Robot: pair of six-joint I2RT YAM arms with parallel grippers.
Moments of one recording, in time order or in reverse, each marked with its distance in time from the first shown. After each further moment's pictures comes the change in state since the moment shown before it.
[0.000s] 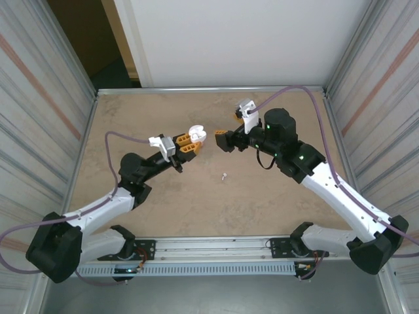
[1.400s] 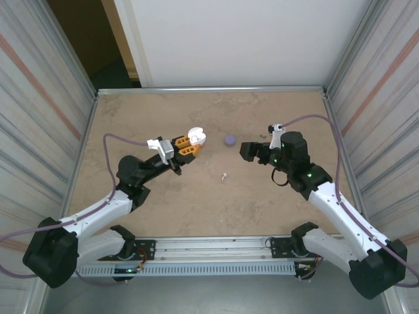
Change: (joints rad) left arm -0.015 -0.043 -0.013 -0.023 0.001 0.004; right arm -0.234 -0.176 -0.398 0.006 -0.008 0.407
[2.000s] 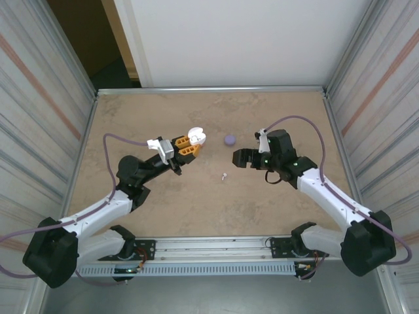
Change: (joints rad) left arm 0.000 0.000 0.000 0.000 0.000 0.000; right arm 0.002 0.210 0.013 -0.059 -0.148 0.019
